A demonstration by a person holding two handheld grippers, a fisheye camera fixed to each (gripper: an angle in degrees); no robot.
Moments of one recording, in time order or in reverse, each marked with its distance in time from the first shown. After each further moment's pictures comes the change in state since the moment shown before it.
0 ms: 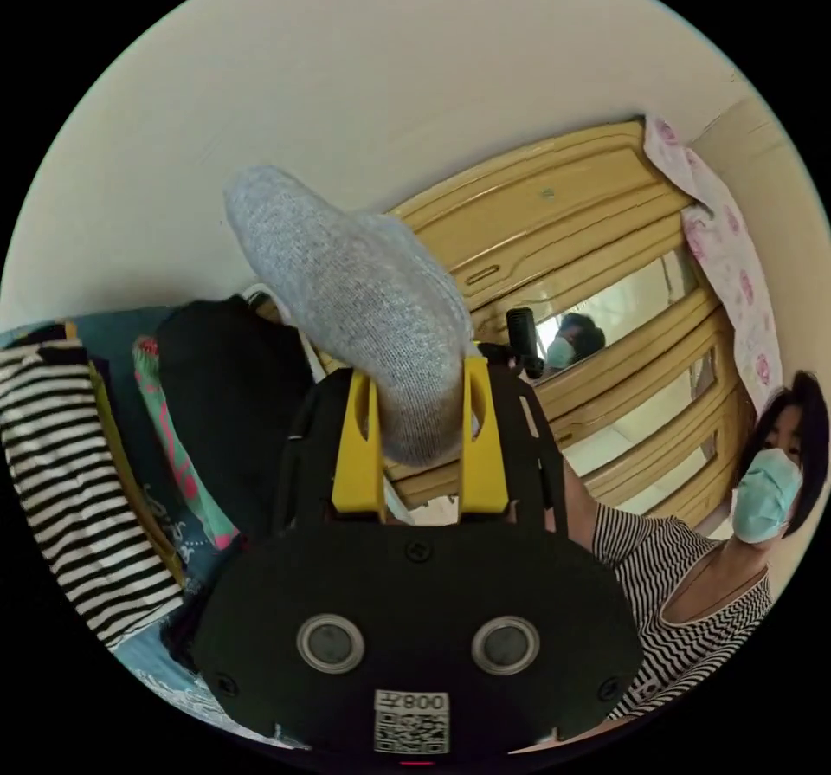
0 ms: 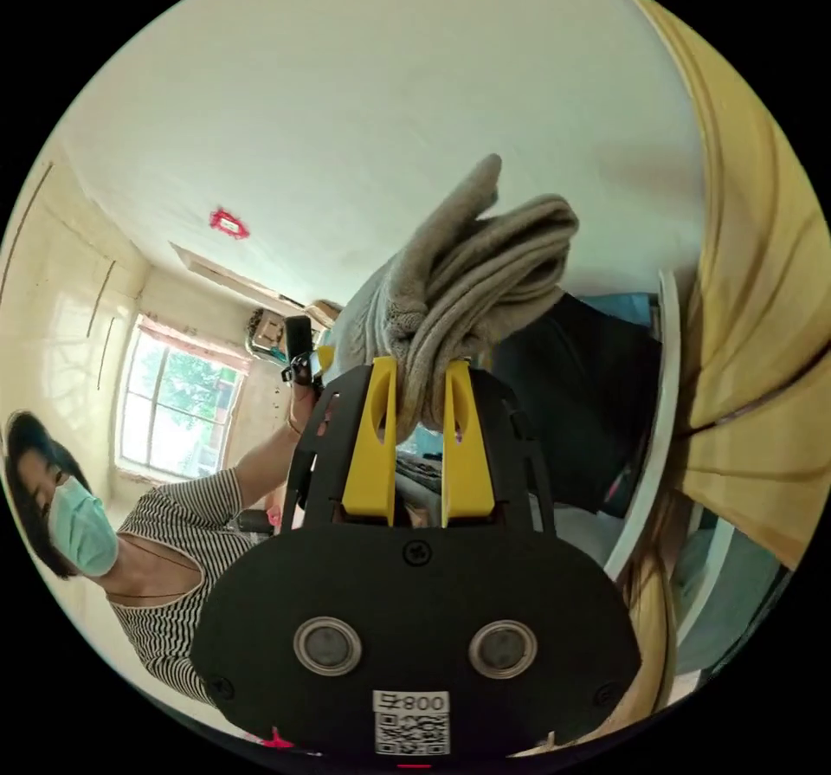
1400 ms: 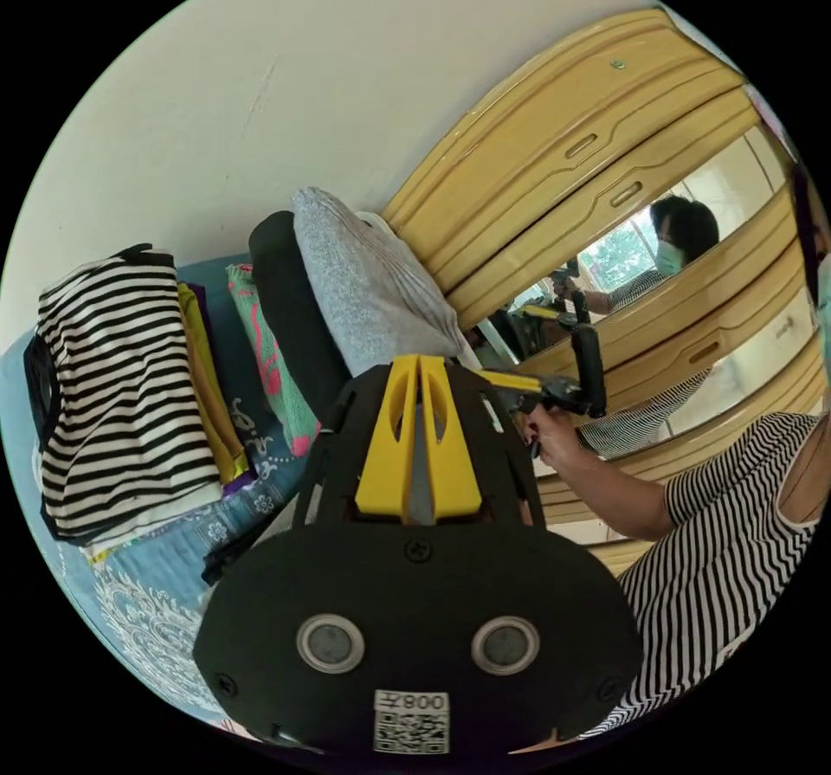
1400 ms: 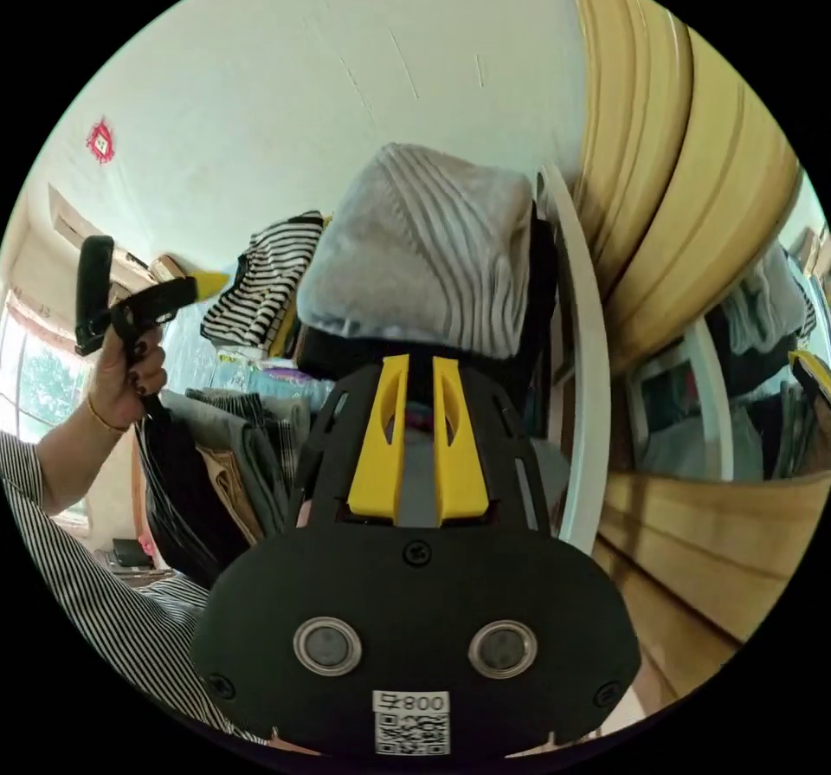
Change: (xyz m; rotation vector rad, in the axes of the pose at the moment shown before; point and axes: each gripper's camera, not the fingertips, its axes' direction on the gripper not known) left arm 0.040 0.137 0.117 -0.117 -0.462 0.083; right arm -0.061 0.057 0.175 0.016 0.522 0.019
